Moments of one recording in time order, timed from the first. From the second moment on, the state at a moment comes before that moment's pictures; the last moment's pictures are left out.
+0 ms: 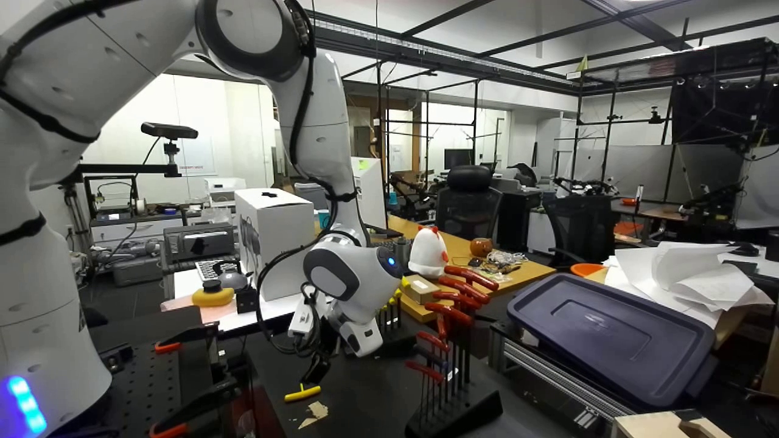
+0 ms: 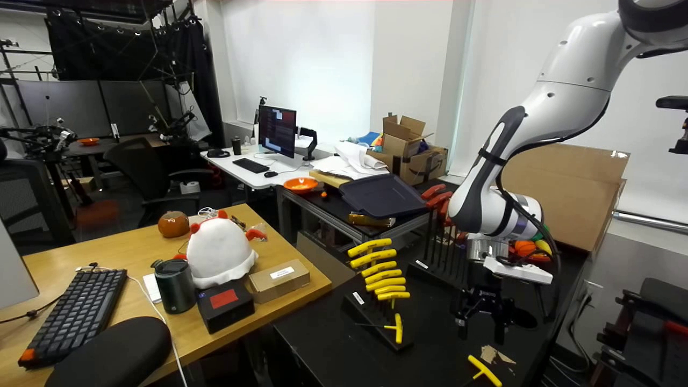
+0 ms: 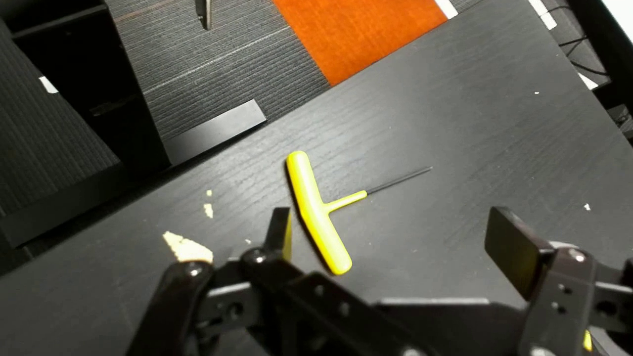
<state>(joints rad) -0.23 0.81 0.15 -2.21 0.67 2.53 -0.22</state>
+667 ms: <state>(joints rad) -0.11 0.77 0.13 -2.20 0.52 2.56 -0.07</state>
